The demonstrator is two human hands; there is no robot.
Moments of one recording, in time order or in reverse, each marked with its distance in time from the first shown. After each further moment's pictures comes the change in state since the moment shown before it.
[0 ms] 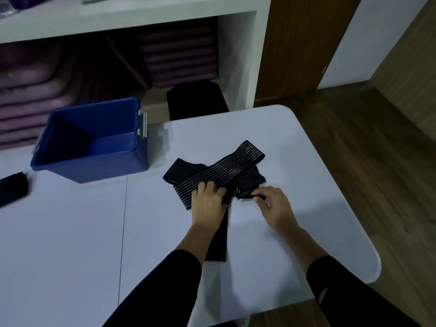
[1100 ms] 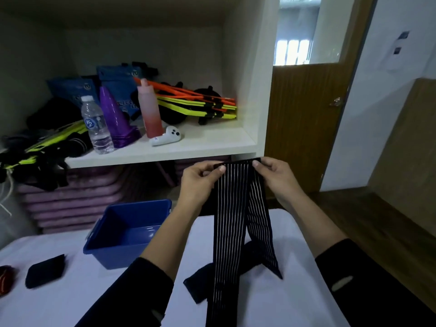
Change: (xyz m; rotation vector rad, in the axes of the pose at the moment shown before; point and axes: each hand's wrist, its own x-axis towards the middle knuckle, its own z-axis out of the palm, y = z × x) left_hand 0.088 0.014 -0.309 -1.351 0.302 -0.044; right_hand 0.115 -0.249 -0.206 0.757 -0.025 -0.182
